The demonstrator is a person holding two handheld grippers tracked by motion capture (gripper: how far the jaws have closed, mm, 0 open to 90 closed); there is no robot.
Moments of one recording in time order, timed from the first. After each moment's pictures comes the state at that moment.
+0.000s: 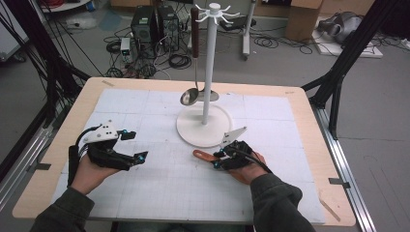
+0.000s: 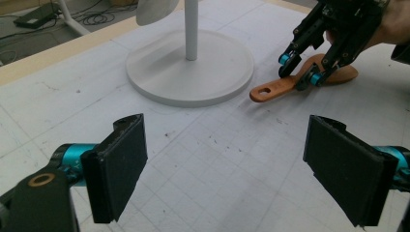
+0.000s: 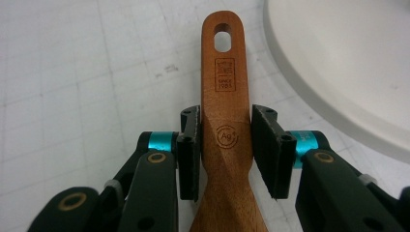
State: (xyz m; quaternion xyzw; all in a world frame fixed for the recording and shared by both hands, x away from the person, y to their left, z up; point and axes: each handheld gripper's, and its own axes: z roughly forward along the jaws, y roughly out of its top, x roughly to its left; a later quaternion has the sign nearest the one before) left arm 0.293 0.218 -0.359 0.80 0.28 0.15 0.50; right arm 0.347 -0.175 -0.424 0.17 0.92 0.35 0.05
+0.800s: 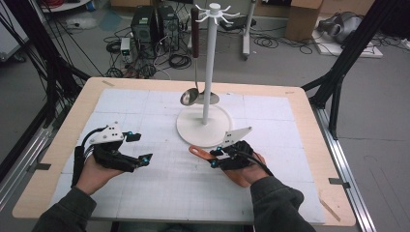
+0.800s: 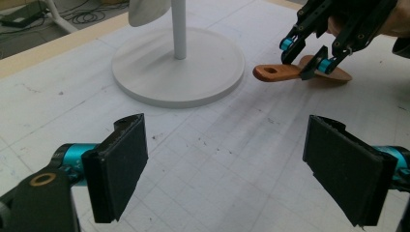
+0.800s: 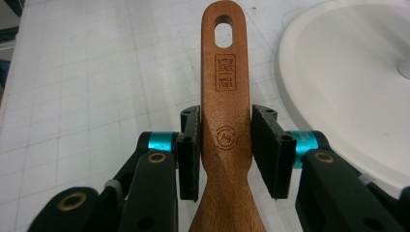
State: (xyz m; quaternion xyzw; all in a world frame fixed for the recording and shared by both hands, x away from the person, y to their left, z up) left arm 0.294 0.207 -0.363 0.81 0.26 0.14 0.50; right arm 0.334 -0.173 -0.405 0.16 0.90 0.41 0.05
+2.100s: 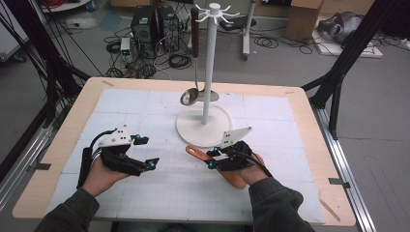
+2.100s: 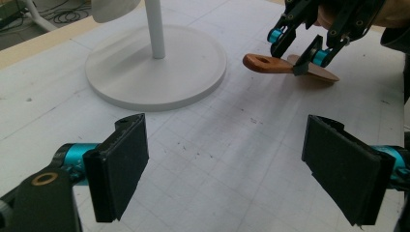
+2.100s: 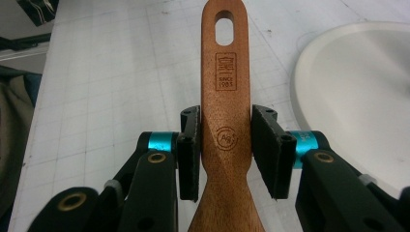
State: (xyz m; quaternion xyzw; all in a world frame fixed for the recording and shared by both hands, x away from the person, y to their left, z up) left arm 0.291 0.189 -0.368 0.82 0.24 0.12 0.50; right arm 0.327 -0.167 -0.395 0.14 0.89 0.43 0.05
